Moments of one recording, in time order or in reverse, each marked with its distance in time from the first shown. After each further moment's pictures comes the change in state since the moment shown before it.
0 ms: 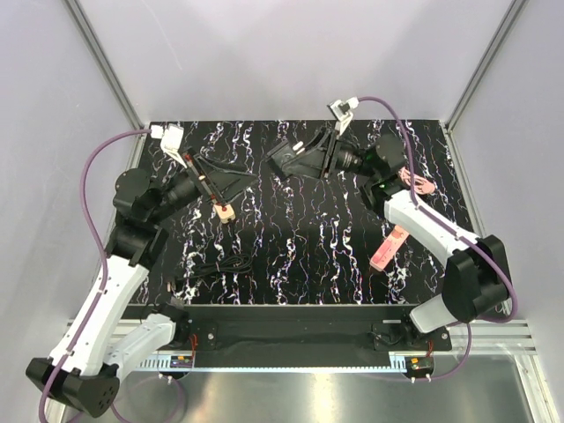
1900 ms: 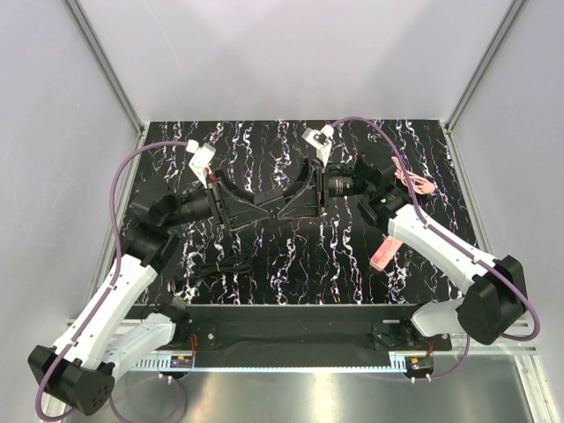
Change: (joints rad) left arm -0.071 0.016 -0.132 0.153 0.296 -0.042; right arm 0.164 -0.137 -0.040 -0.341 -0.170 -0.245
